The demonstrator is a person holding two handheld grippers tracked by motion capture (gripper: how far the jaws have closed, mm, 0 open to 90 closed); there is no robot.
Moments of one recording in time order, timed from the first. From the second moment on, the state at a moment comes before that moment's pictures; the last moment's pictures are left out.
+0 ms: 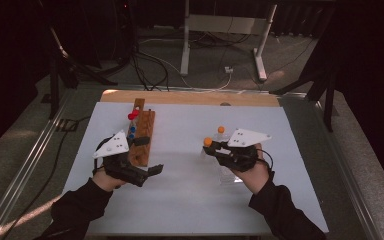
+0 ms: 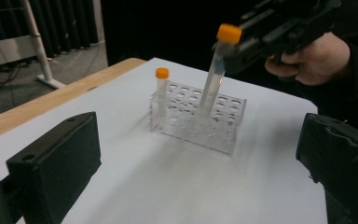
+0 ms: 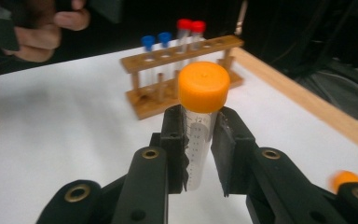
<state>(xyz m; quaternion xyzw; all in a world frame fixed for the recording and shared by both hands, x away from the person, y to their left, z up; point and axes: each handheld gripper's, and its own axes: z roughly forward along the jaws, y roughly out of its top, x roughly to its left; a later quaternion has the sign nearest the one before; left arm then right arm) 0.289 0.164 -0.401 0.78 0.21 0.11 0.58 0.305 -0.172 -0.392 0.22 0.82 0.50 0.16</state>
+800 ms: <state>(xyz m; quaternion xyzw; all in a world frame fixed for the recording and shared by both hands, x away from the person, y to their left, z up) 0.293 0.112 -0.406 0.79 0.16 0.11 0.57 0.290 -0.124 -0.411 0.17 0.84 0.49 0.11</state>
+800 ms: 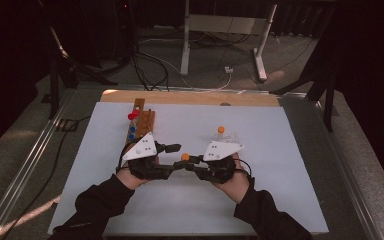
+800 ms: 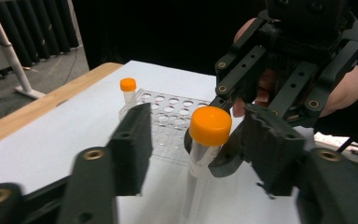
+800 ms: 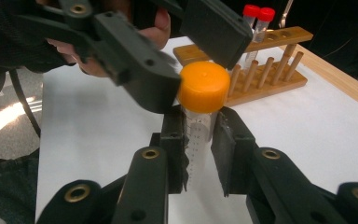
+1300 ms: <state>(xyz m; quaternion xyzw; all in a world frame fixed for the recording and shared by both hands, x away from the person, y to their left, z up) 0.292 0.107 -0.405 0.80 0.15 0.13 0.57 0.292 -0.122 -0.410 0.18 0.84 0.49 0.12</state>
